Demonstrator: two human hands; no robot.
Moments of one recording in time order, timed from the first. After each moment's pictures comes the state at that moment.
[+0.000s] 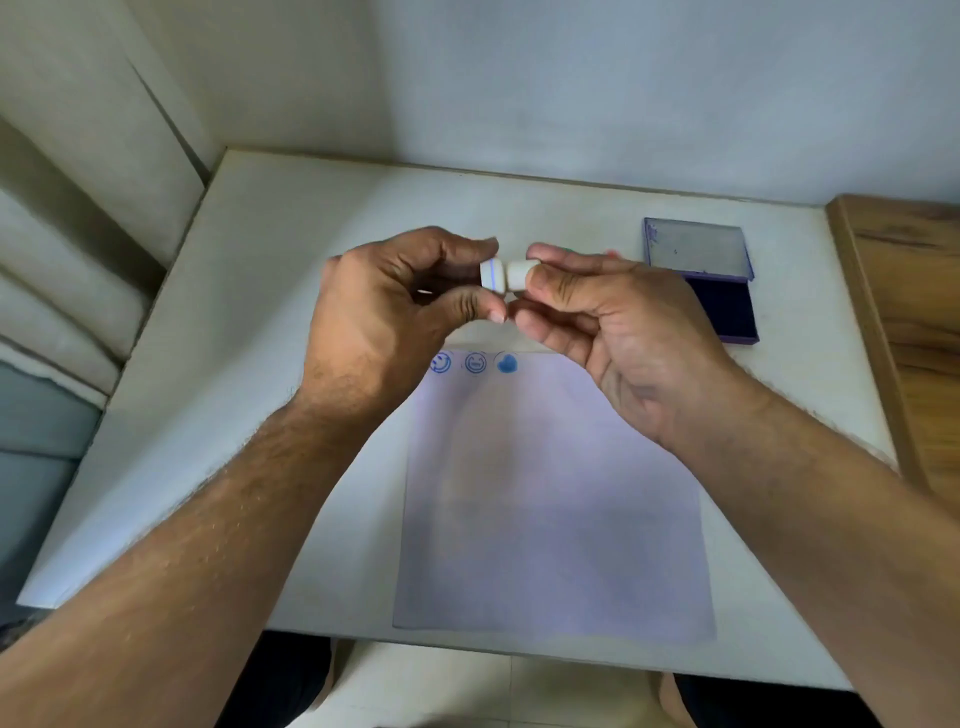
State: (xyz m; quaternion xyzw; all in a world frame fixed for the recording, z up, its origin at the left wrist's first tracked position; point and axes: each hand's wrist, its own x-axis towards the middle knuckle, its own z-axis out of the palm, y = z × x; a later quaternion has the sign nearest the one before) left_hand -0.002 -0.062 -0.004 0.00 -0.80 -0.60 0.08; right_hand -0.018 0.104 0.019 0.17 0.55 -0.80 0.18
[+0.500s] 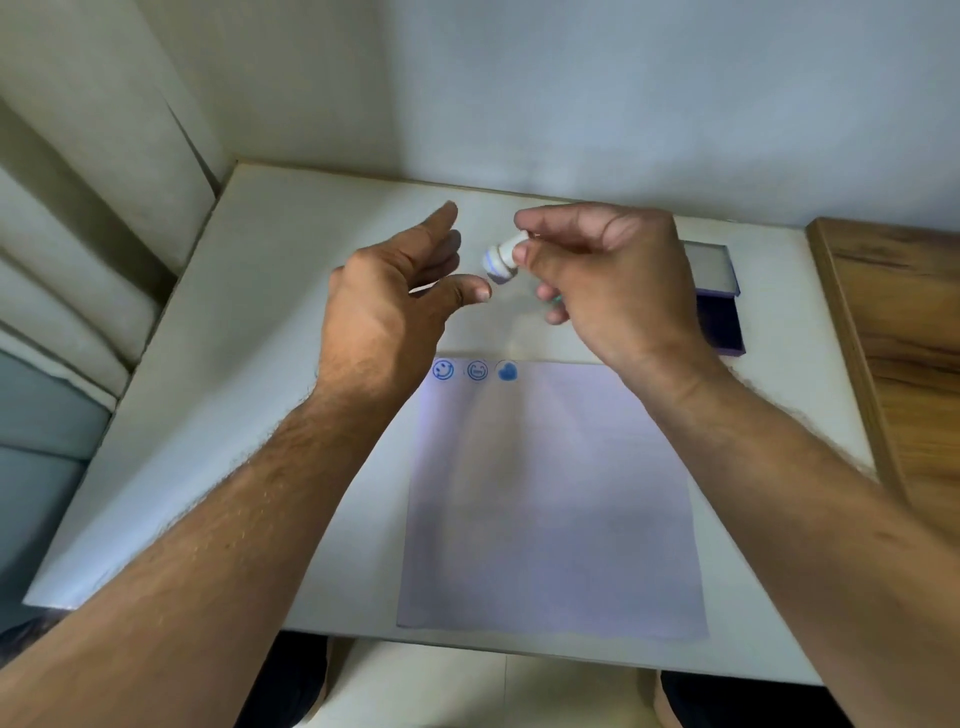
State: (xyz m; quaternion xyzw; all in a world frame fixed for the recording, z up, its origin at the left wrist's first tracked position) left_hand -0.009 -0.063 -0.004 0.09 -0.79 -0.60 0.06; right_hand -0.039 0.094 0.024 0.03 0.82 -0.58 0.00
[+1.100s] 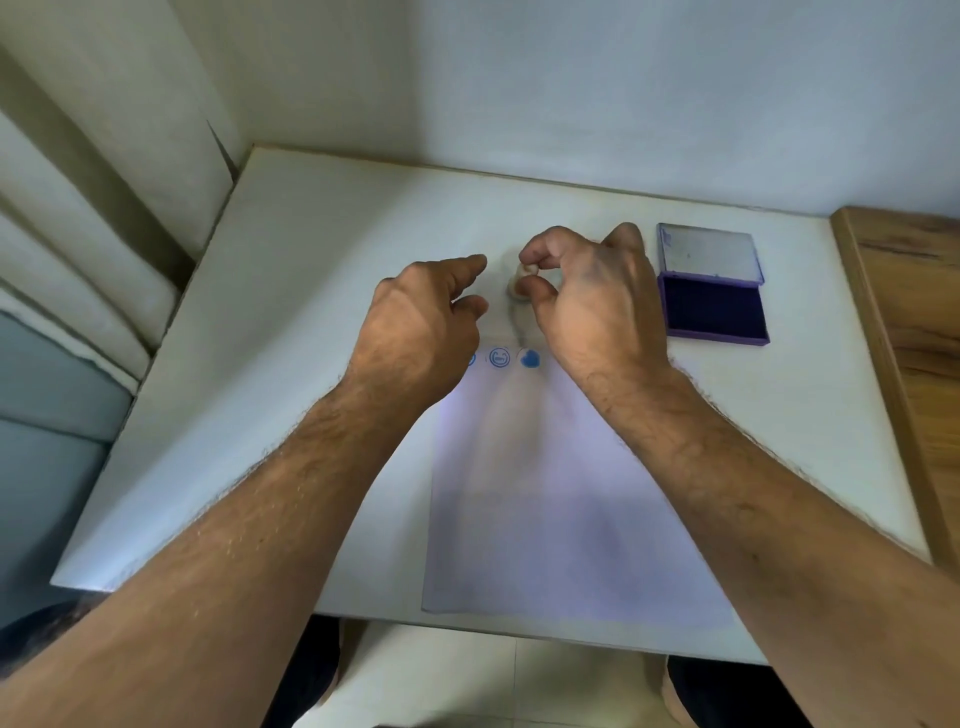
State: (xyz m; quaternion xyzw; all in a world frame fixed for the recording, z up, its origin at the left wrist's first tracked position) left_hand -0.005 -0.064 -0.011 0.13 -0.90 -0.42 -0.04; right_hand -0.043 0.079 -0.031 -0.09 0.96 -0.24 -0.13
